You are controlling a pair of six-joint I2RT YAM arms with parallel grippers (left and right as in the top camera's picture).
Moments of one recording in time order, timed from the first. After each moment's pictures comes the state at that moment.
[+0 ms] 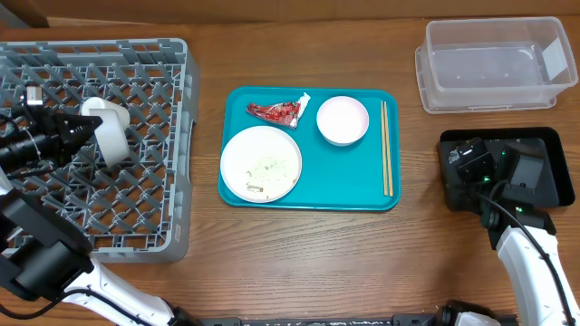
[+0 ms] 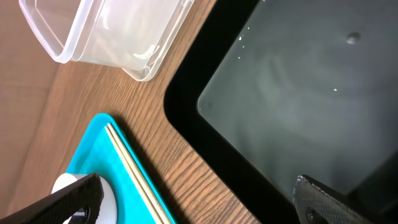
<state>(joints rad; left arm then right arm) 0.77 2.08 1.82 -1.43 1.13 0.27 -0.24 1.20 0.62 -0.24 -0.13 0.83</state>
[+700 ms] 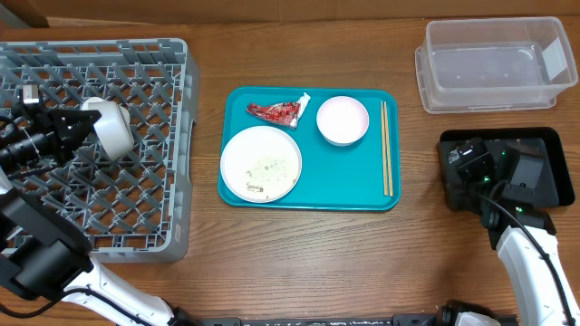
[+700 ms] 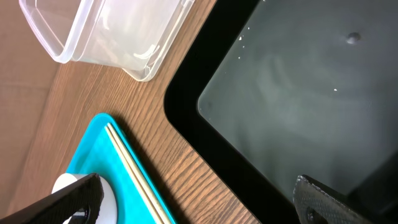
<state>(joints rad) 0.77 2.09 1.82 -1.48 1.26 0.27 -0.24 1.20 0.62 -0.24 -0.13 0.83</state>
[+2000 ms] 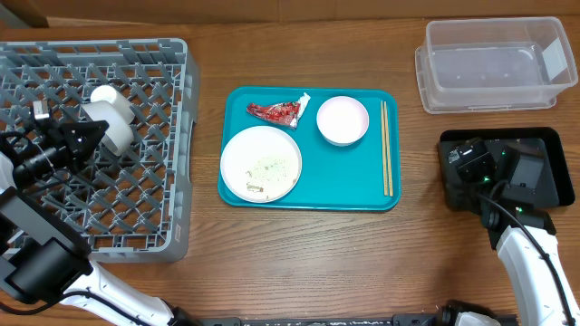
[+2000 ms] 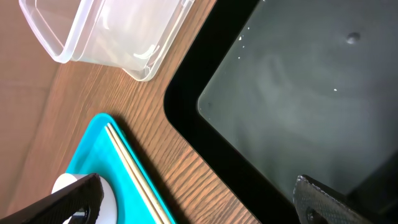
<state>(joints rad) 0.78 2.08 1.61 -1.26 1.31 0.24 -0.24 1.20 0.62 -0.24 -0.13 0.83</state>
